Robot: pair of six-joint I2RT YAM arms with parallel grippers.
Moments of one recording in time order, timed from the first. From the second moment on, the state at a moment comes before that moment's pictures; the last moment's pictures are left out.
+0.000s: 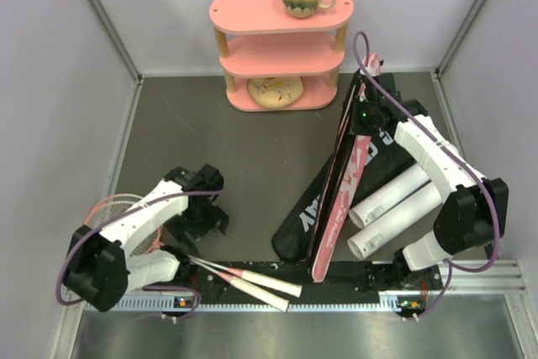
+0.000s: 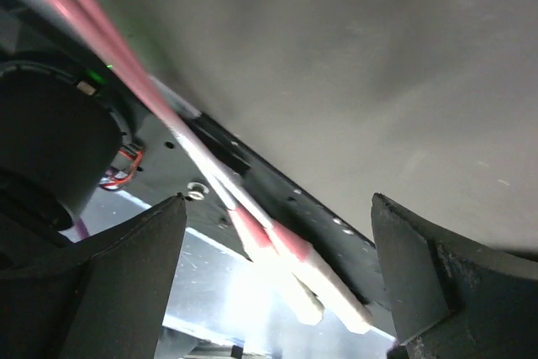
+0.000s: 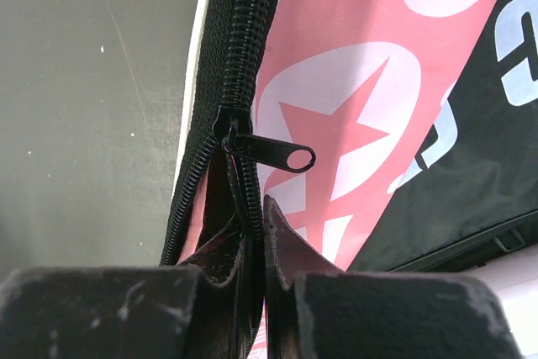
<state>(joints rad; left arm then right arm) -0.51 1.18 0.76 -1.25 -0.03 -1.32 0.30 1.51 1.34 -0.70 -0.02 0.34</state>
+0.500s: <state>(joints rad) -0.50 1.21 0.55 -1.10 0.08 -1.42 0.30 1.51 1.33 -0.68 -0.02 0.34</state>
